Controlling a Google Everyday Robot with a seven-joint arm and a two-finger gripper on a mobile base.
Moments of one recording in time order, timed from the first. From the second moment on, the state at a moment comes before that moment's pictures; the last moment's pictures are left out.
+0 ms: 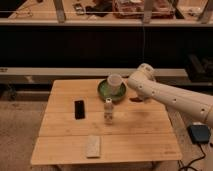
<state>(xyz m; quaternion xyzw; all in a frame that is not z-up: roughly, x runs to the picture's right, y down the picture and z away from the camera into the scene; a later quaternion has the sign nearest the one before) 0.249 0.056 0.824 -0.22 0.16 -0.07 0.96</state>
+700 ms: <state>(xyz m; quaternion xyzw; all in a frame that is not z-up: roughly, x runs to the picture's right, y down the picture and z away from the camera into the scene) 0.180 0.072 0.876 -0.26 0.15 -0.04 0.95</state>
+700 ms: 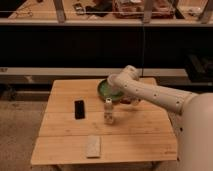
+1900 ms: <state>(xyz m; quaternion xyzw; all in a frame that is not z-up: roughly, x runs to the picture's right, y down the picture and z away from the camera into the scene) 0.120 0.027 0.894 -0.28 0.14 0.00 0.95</state>
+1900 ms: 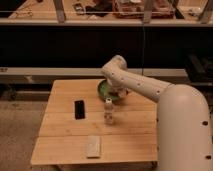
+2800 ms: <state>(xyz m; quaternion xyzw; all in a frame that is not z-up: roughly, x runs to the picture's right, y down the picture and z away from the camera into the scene) 0.110 0.028 0.899 -0.30 0.14 0.05 0.94</state>
